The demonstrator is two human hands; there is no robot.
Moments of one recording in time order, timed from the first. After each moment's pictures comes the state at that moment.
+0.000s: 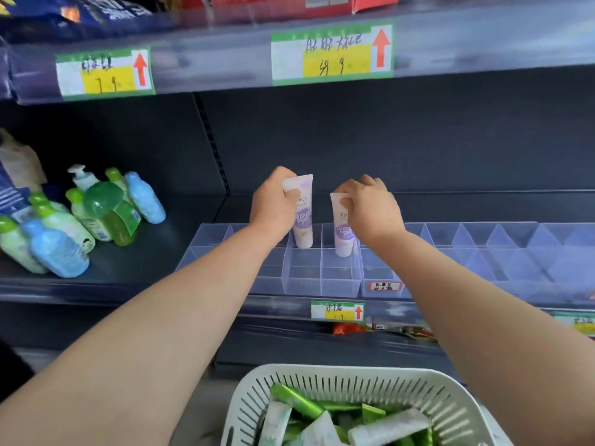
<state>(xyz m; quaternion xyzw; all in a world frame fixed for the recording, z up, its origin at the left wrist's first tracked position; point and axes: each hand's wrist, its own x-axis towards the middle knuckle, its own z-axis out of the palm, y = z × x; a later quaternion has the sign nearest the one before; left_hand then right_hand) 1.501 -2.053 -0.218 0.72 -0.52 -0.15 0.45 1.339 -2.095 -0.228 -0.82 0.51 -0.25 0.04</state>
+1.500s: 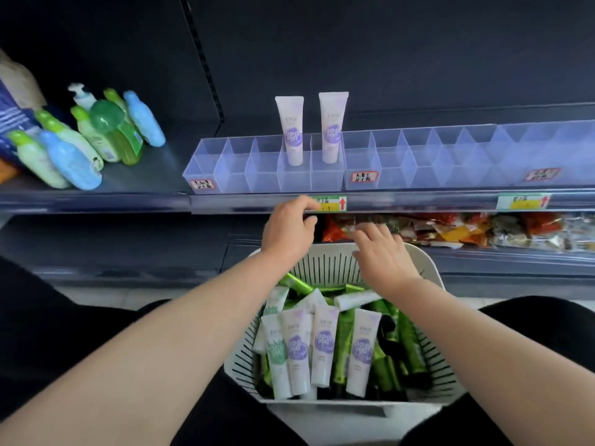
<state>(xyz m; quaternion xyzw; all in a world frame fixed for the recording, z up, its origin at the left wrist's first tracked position) 1.433 -1.873 -0.316 0.70 -0.61 -0.15 0.33 1.250 -1.891 -0.359 -0.86 0.50 -0.08 0.02</state>
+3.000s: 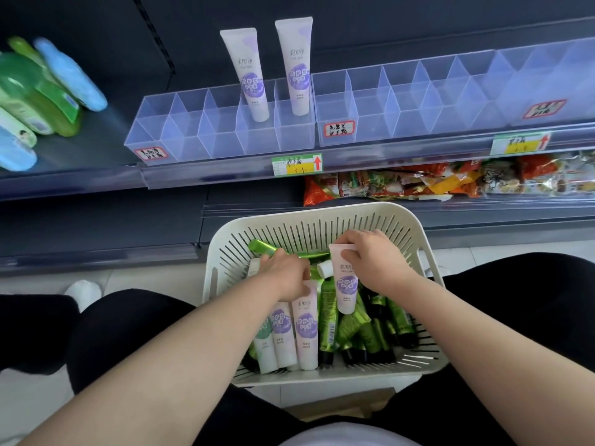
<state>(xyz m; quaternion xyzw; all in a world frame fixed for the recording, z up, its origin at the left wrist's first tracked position) 1.405 -1.837 -0.425 0.66 -0.69 -0.25 -0.18 1.222 -1.864 -0.391 -0.79 0.54 -0.10 0.28</state>
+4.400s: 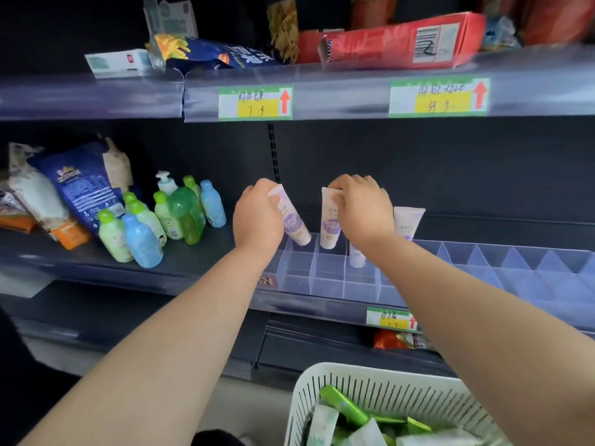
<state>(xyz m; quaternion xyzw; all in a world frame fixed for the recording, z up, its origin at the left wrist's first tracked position) 1.596 -1.956 -0.184 0.77 -0.46 0.05 0.44 1.445 -2.034 -0.188 -0.83 0.45 -0.34 -0.02</state>
